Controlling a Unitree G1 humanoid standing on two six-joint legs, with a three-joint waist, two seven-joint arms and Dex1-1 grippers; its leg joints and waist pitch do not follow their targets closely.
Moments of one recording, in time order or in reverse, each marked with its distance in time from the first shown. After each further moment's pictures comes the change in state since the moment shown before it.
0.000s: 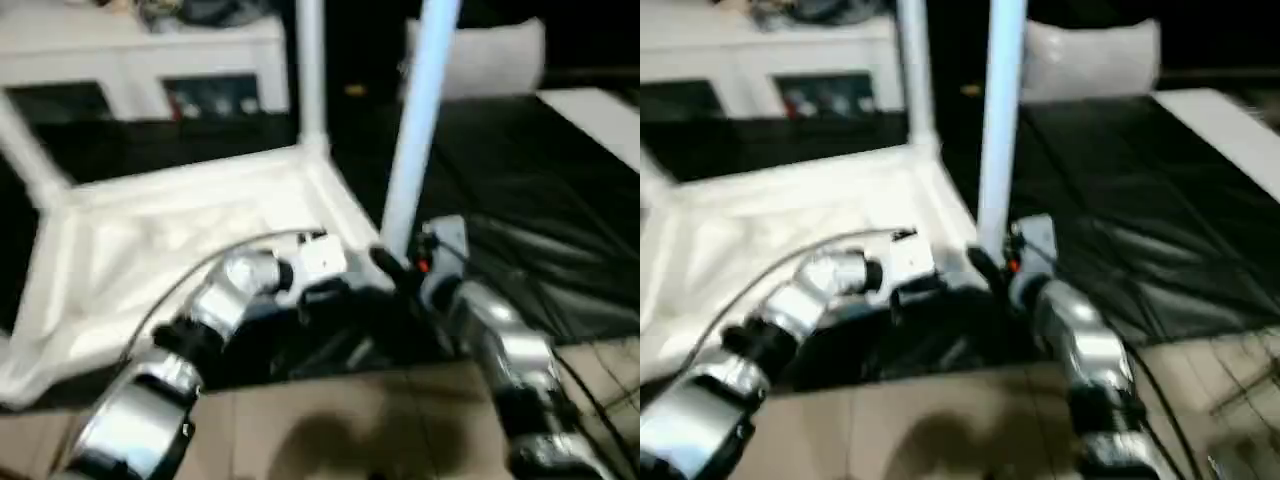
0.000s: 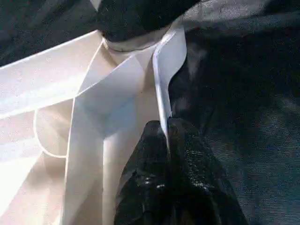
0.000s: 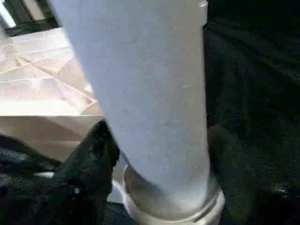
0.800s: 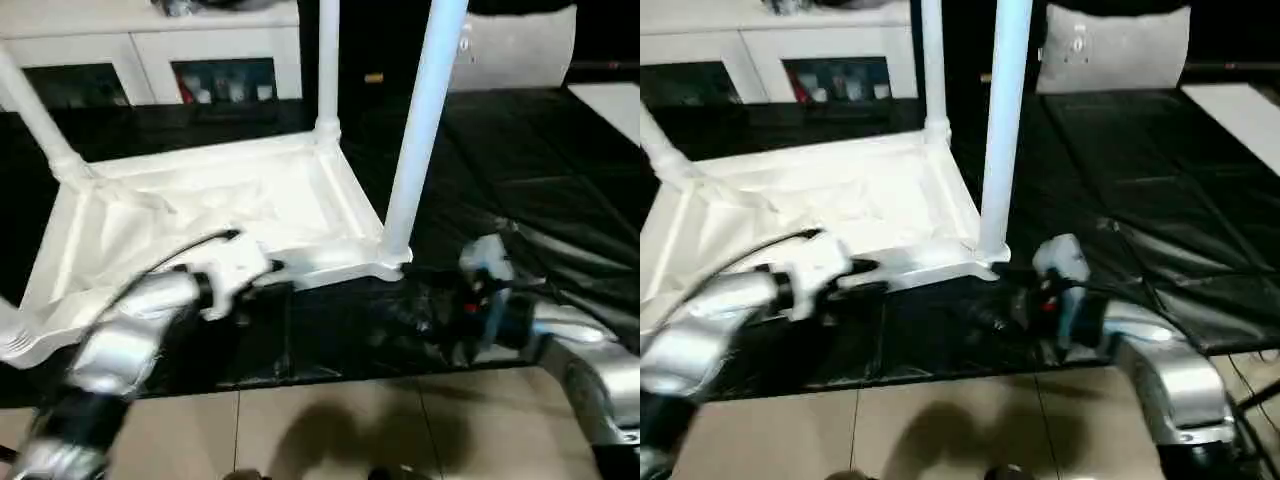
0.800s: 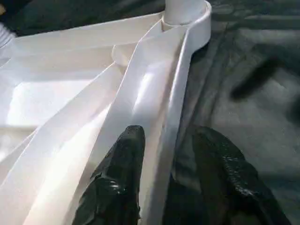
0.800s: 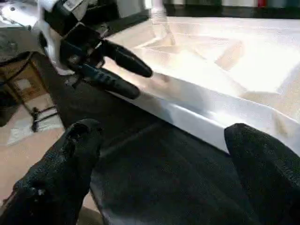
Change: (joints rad) left arm 0.435 0.301 0.256 -0.747 -0.203 0.345 -0.070; right arm 0.192 -0.270 0.121 -0.496 0.215 0.181 0.412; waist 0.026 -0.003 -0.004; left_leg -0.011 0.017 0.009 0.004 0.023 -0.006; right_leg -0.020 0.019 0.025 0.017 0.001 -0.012
